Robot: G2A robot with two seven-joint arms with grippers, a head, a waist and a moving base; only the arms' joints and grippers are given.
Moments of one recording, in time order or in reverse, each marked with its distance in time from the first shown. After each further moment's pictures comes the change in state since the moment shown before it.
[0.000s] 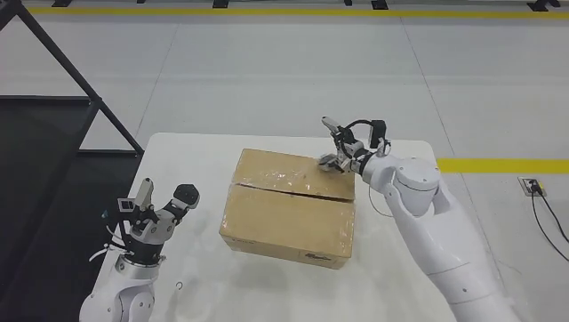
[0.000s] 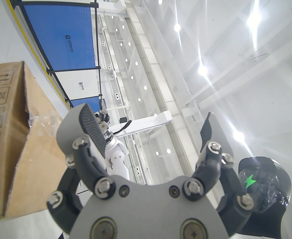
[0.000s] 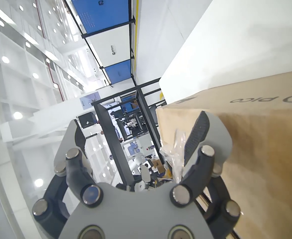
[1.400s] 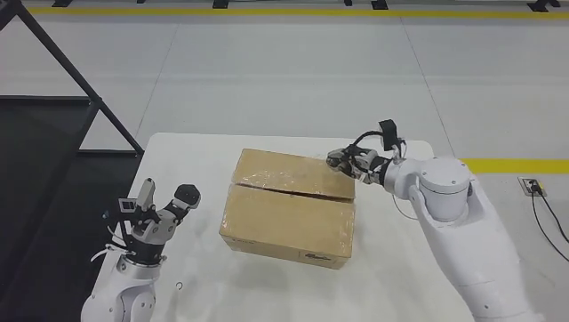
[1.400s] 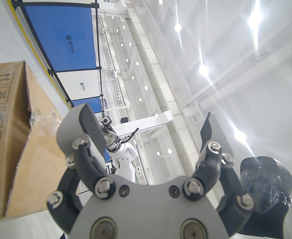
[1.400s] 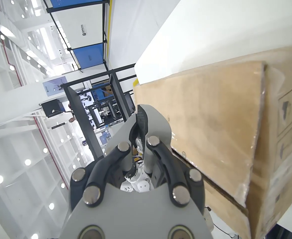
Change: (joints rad) left arm -0.005 -0.001 0.005 0.008 0.020 -0.004 0.016; right arm -0.087 0.093 0.098 -0.242 -0.294 0.170 0.317
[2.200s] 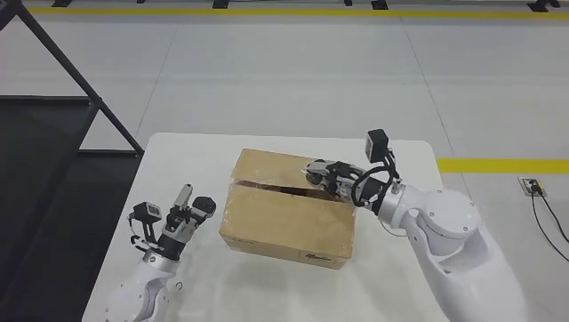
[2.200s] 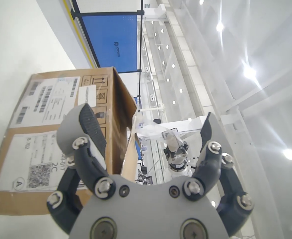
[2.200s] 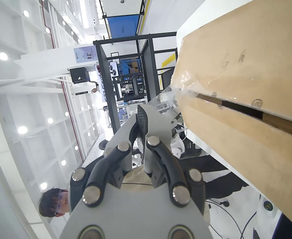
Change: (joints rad) left arm -0.084 -0.004 0.092 0.225 0.242 0.013 0.054; right arm -0.184 0.006 0.005 -0.314 0.111 -0.125 -0.056
